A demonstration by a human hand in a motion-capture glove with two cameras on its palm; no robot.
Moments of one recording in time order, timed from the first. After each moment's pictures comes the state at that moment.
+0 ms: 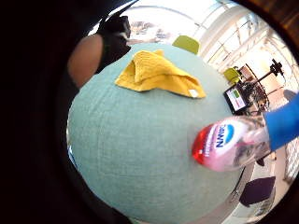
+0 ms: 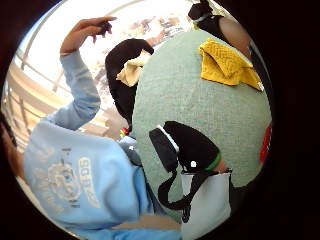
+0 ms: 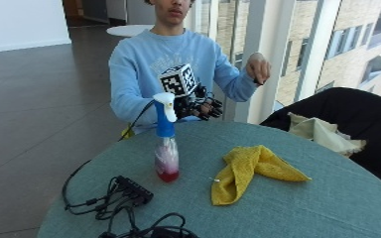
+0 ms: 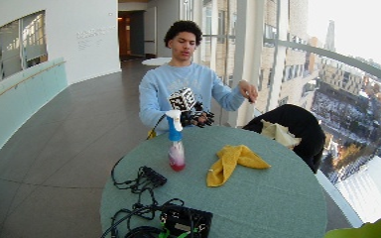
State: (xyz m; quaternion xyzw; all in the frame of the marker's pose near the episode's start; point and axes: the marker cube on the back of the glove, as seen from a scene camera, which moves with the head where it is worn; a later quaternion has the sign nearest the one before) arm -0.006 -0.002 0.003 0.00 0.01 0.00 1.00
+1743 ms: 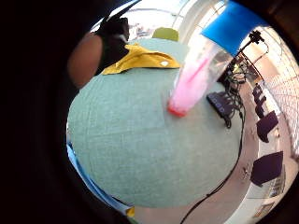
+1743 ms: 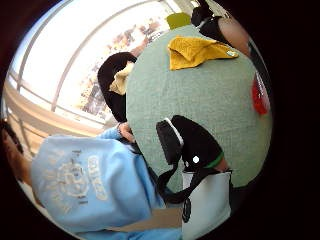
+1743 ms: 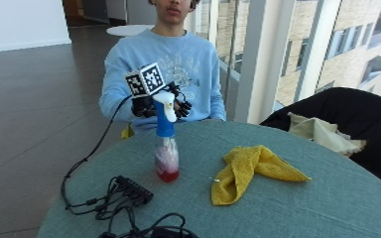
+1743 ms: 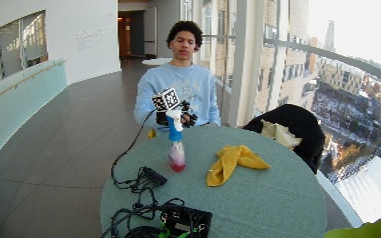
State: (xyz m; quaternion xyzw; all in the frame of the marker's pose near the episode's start) arm 0.045 0.086 -0.039 0.03 -0.01 0.14 0.99
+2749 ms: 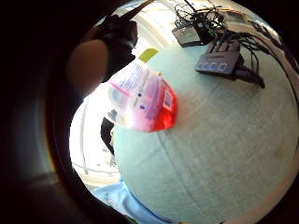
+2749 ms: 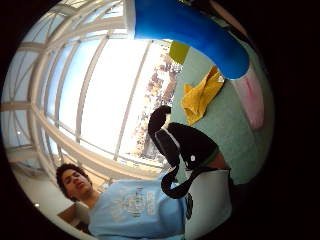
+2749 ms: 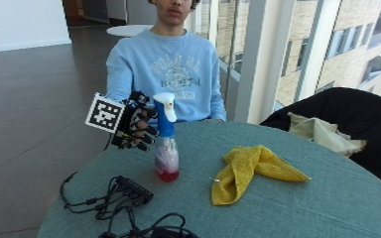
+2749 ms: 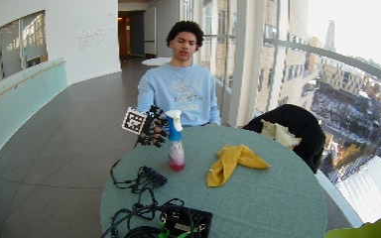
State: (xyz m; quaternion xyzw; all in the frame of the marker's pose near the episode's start) arm 0.155 0.090 -0.037 0.21 -0.33 0.34 0.85
